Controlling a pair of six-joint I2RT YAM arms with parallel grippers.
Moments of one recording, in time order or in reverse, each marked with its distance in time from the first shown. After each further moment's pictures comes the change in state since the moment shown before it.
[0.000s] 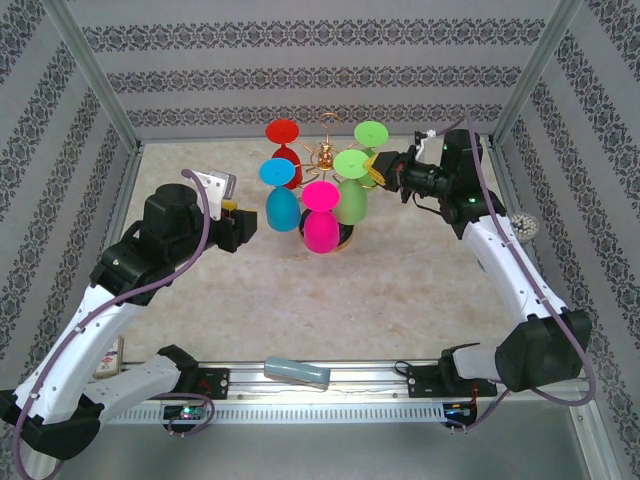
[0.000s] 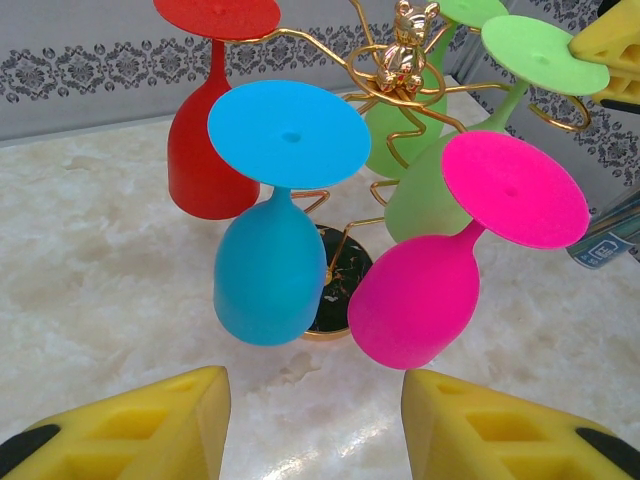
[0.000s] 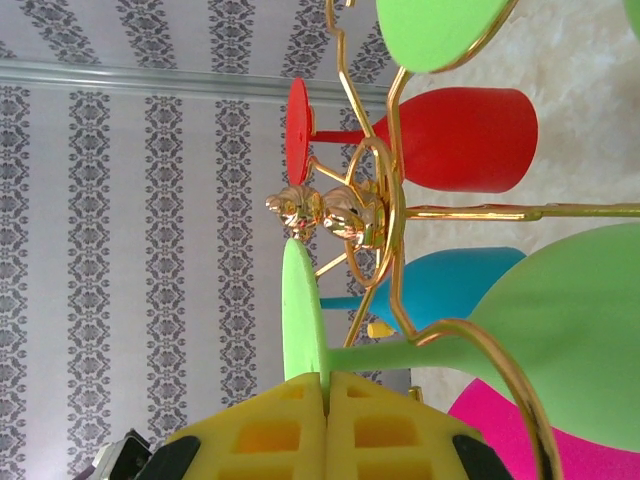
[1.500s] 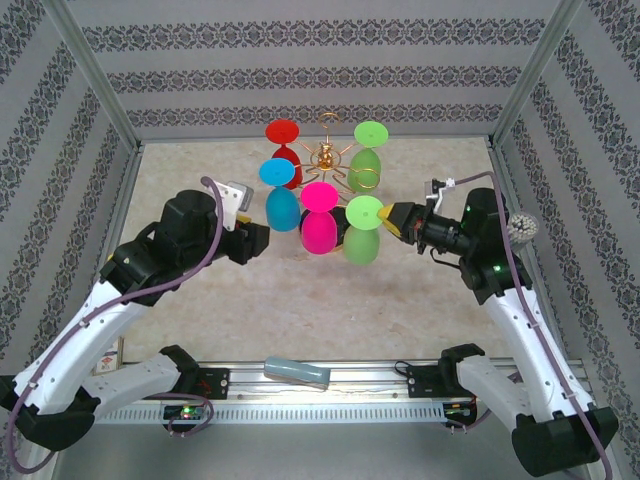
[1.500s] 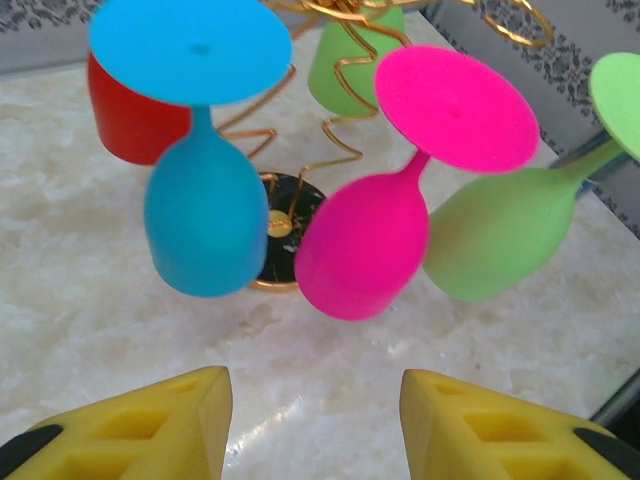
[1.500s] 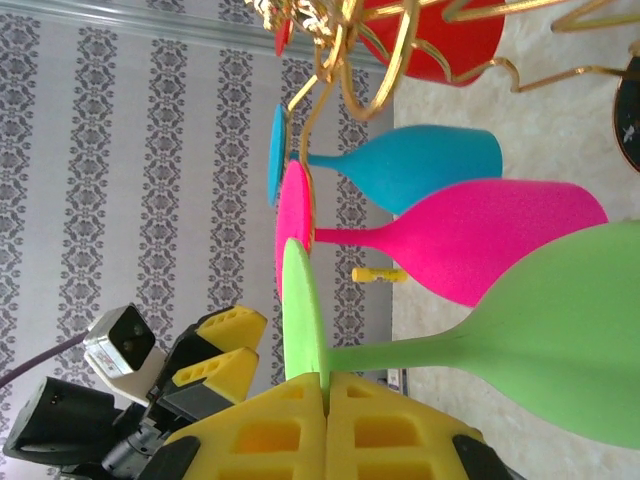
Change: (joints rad) left arm -0.130 0.024 0.003 -0.079 -0.016 -0.053; right arm 0.008 -0.457 -0.342 -0.086 -0.002 -0.033
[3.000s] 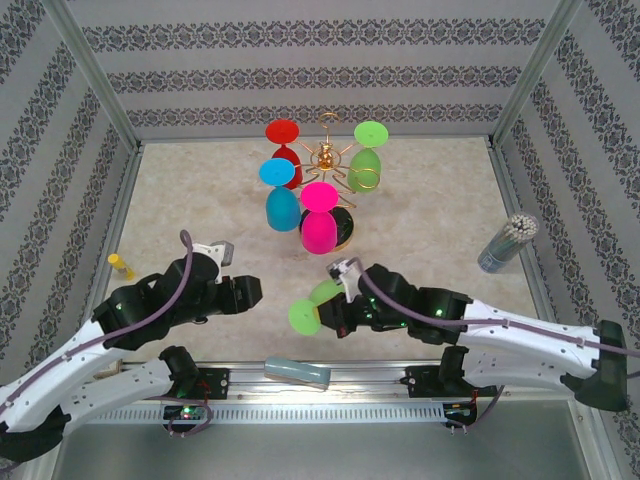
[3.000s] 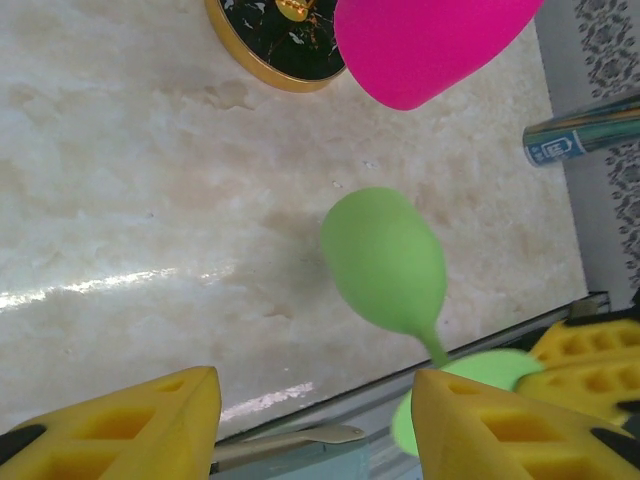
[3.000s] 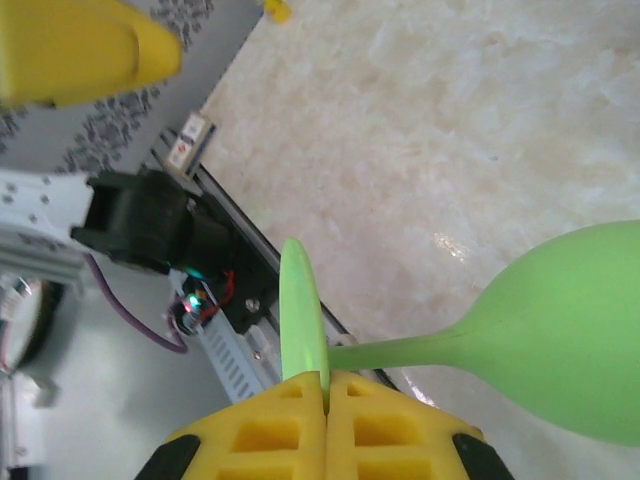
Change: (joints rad) left arm -0.223 -0.290 -0.320 -0.123 -0.062 -0.656; right arm 1.004 0.094 -0.111 -0.100 0.729 -0.529
